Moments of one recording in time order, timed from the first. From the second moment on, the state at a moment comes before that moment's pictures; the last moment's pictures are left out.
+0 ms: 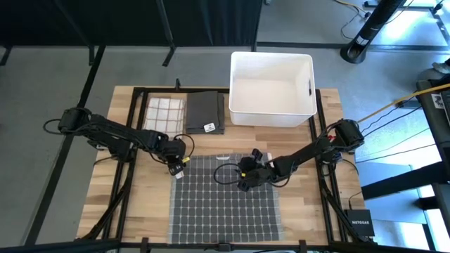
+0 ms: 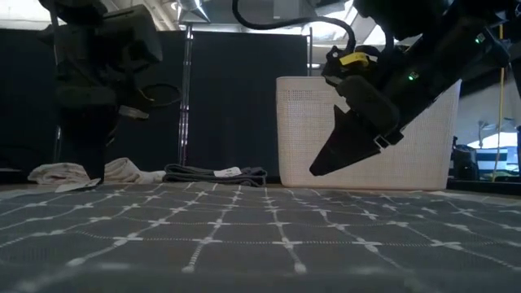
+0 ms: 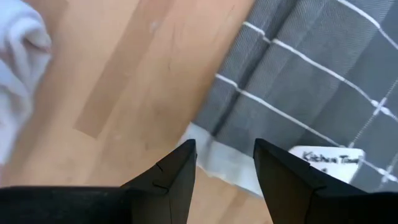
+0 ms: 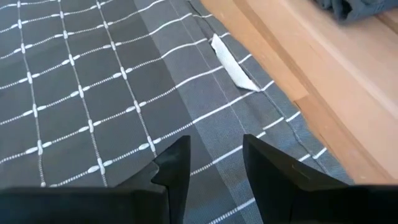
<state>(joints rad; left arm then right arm) -0.07 1.32 0.59 -0.58 -0.05 -0.62 0.36 1.79 0.83 0.07 0.53 0.59</state>
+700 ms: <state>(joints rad) -0.08 1.32 0.59 -0.56 0.05 -0.55 0.36 1.79 0.83 0.09 0.53 0.57</state>
